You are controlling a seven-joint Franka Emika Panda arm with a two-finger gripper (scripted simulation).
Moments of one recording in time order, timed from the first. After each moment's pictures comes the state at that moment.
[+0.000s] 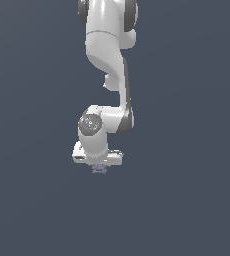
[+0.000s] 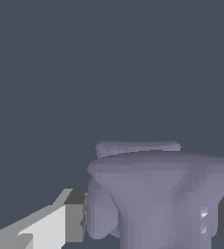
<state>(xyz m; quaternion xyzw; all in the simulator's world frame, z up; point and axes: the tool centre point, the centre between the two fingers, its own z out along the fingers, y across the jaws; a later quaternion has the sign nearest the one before) 0.063 -0.070 0.040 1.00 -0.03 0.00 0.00</state>
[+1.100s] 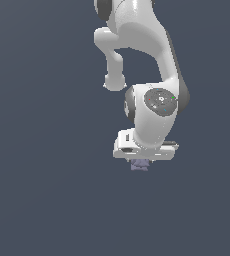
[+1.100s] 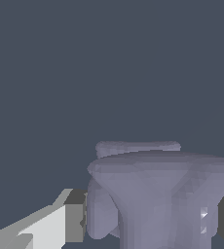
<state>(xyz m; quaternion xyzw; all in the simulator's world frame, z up) 0.090 0.095 0.145 1.00 -0.03 0.00 0.00</state>
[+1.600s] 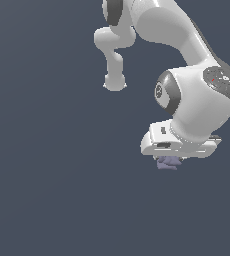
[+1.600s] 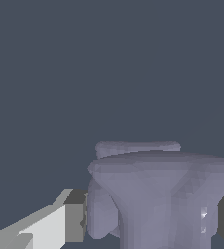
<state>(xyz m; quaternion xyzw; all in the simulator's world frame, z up) 0.106 0.181 0.201 1.00 -0.03 0.00 0.00</state>
